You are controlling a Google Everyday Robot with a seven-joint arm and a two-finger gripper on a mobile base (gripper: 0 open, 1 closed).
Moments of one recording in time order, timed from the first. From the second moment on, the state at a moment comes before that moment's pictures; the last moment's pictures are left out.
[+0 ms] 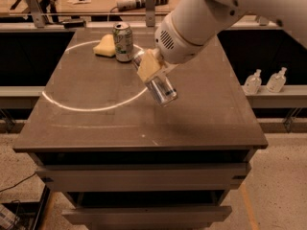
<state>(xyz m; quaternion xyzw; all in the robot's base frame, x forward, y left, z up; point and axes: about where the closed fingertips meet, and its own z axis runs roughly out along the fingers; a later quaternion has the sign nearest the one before) 0.529 -0.005 0.935 -0.32 0.90 0.16 0.23</state>
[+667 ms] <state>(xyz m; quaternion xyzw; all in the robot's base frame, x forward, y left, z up) 0.543 0.018 0.976 -0.32 0.81 0.33 0.37</state>
